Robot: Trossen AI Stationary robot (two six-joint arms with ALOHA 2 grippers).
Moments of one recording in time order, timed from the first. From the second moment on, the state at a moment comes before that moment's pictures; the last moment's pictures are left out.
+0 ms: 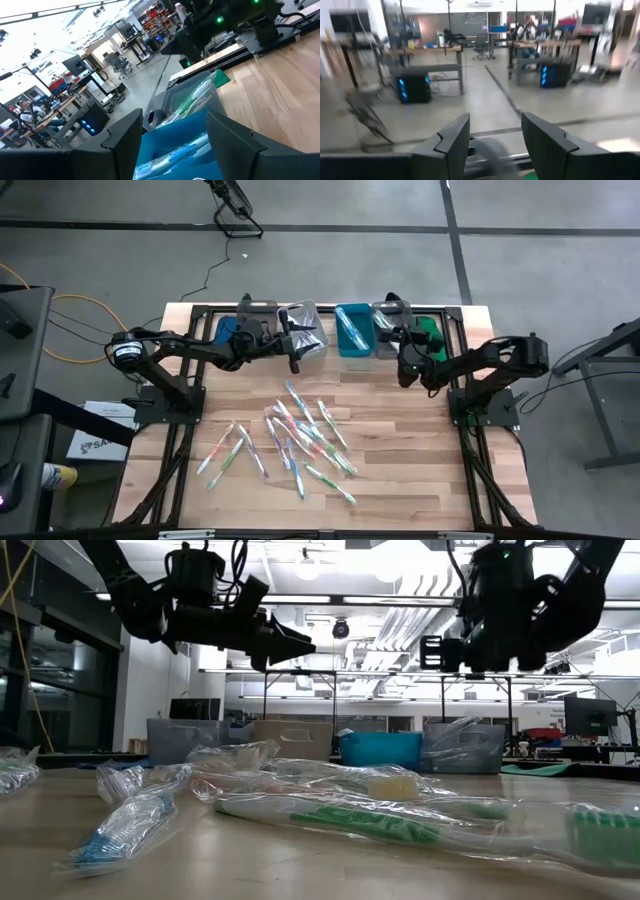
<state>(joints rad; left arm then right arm) 0.39 1.51 0.63 0.93 0.10 0.60 -0.21 1.51 0.42 1.14 1.49 0.03</state>
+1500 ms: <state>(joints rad) 0.39 1.51 0.63 0.93 0.10 0.60 -0.31 1.12 0.61 -0.35 0.38 0.78</state>
